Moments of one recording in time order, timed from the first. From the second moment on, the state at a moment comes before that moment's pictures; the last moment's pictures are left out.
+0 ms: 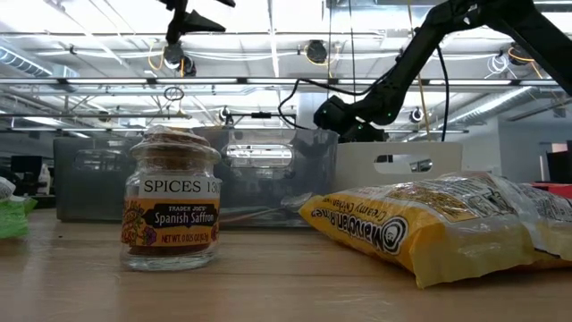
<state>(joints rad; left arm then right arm) 0.41 1.04 1.10 -0.29 0.05 -0.48 -0.63 2.05 1.19 0.09 -0.34 0.75</state>
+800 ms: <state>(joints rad) 0.41 1.04 1.10 -0.45 0.09 -0.39 -0.66 1.65 1.18 -0.18 -0.34 0.46</state>
